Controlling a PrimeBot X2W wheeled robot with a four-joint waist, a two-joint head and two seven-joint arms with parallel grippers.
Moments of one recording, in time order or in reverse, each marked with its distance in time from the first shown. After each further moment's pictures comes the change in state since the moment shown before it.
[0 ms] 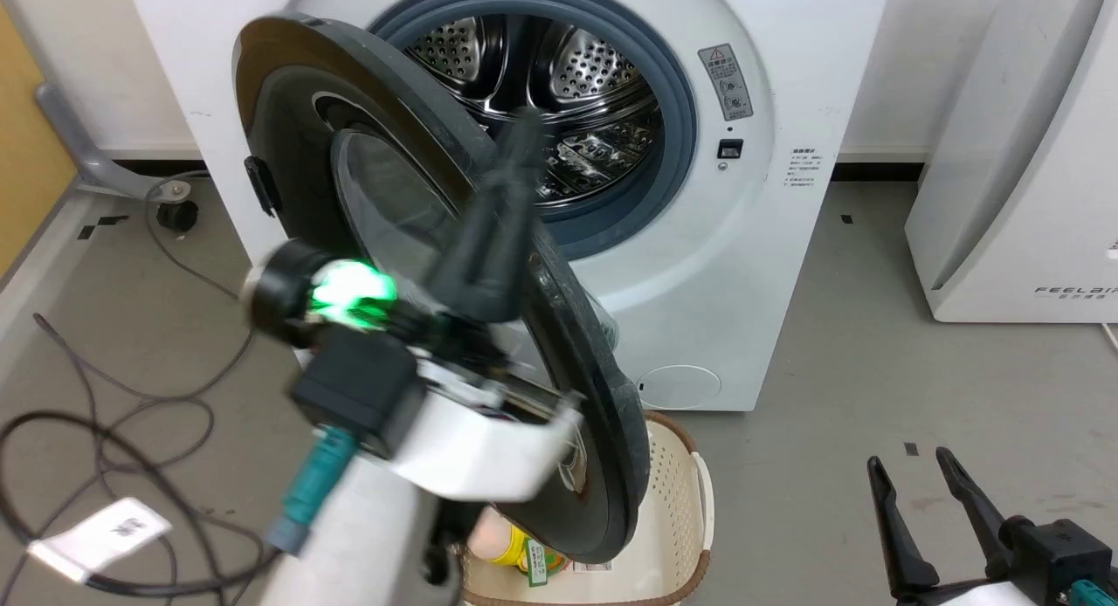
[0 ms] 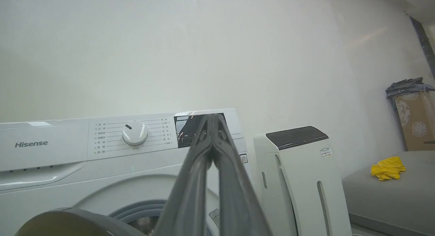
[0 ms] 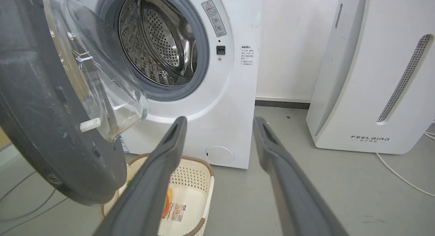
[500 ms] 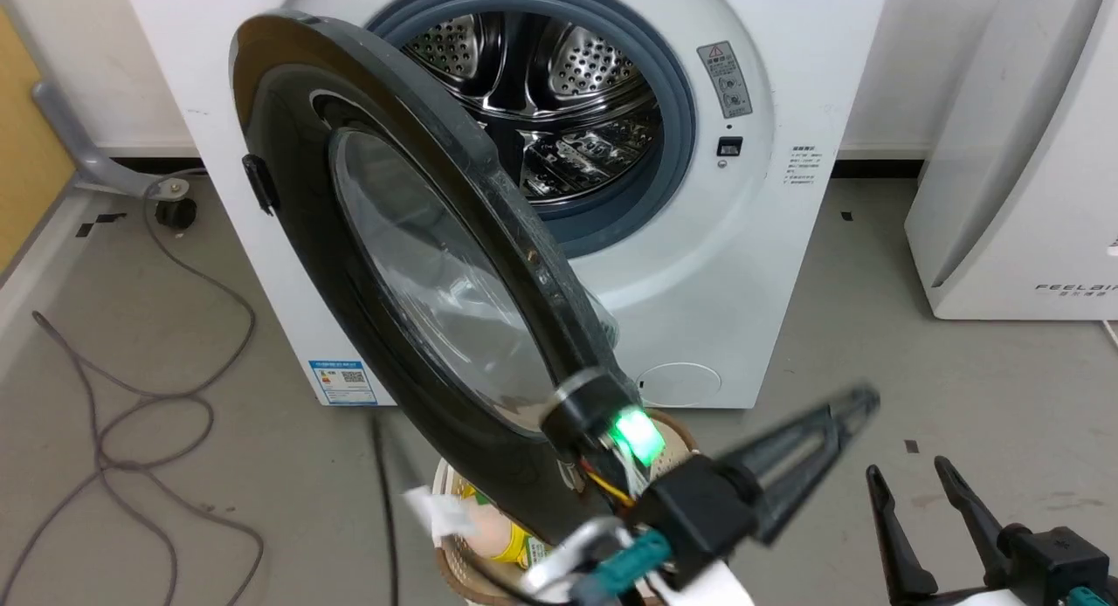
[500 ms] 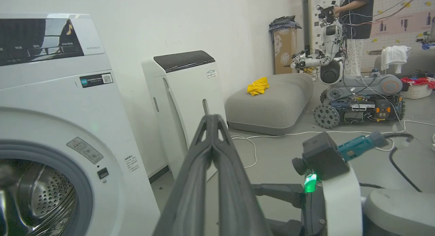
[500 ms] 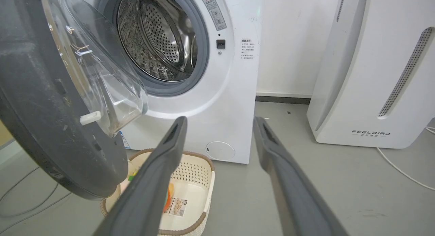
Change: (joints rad) left arm 0.027 -0.003 -0.441 0.063 -0.099 -0.048 0.189; right arm 0.014 0.000 0.005 0.000 0.002 0.000 0.001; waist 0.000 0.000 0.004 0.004
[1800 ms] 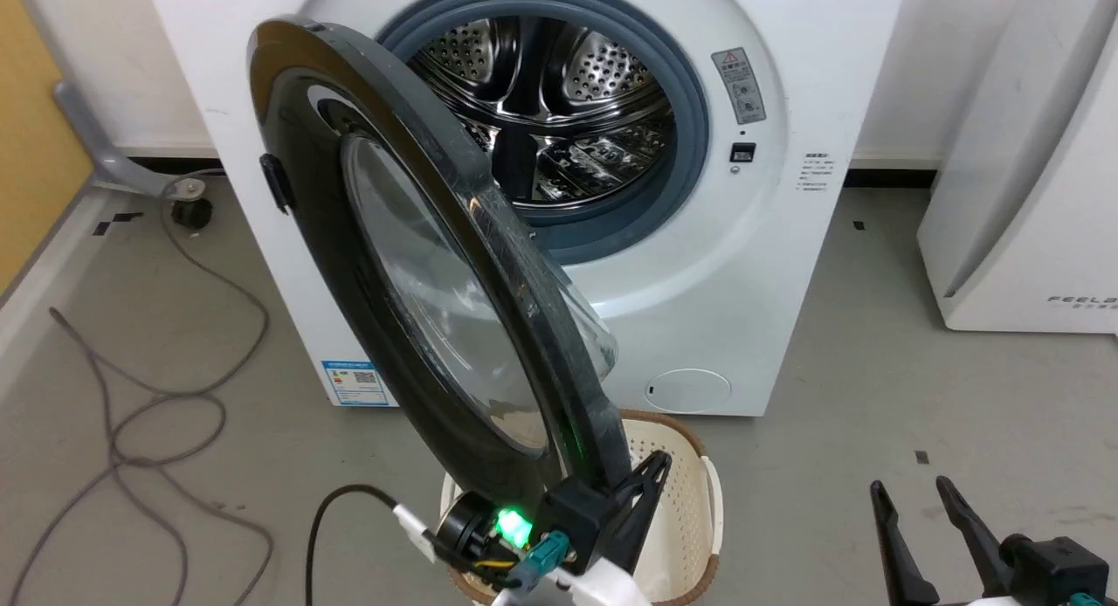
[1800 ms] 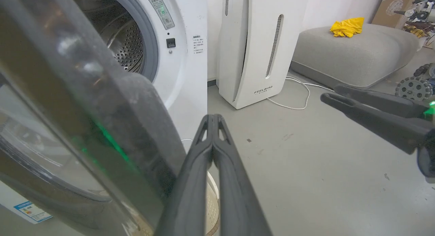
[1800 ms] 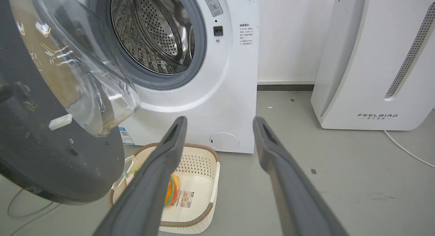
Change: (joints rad) left arm 0.153 0.057 0.058 0.318 -0.077 0.229 -0.008; right arm 0.002 0.000 -0.006 0.062 0.051 0.000 -0.002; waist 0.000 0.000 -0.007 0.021
